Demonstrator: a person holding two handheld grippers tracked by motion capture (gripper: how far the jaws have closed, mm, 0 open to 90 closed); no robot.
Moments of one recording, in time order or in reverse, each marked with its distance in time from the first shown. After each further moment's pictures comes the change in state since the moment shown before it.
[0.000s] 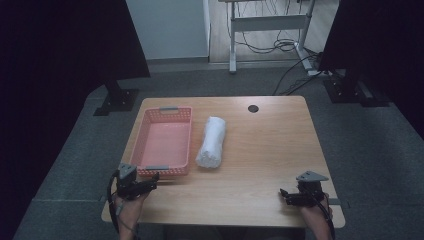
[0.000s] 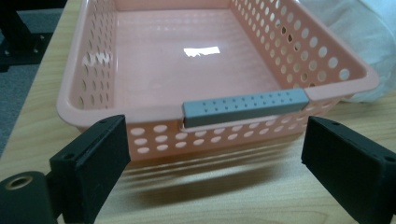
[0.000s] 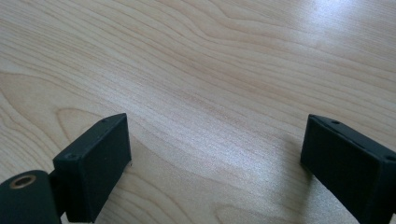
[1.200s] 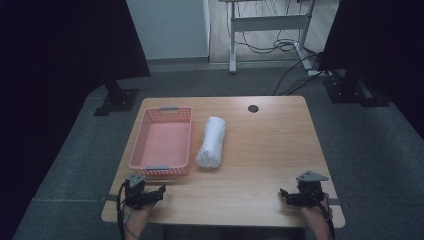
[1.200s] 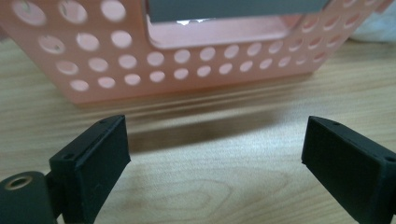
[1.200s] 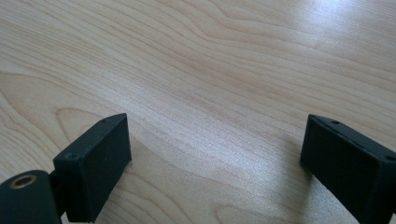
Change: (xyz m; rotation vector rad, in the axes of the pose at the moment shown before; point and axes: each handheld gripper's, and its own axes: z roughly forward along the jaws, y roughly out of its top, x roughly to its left) left arm -0.009 -0.041 0.021 0.106 -0.023 0.009; right arm 0.000 0.000 0.000 0.000 -0.001 0.001
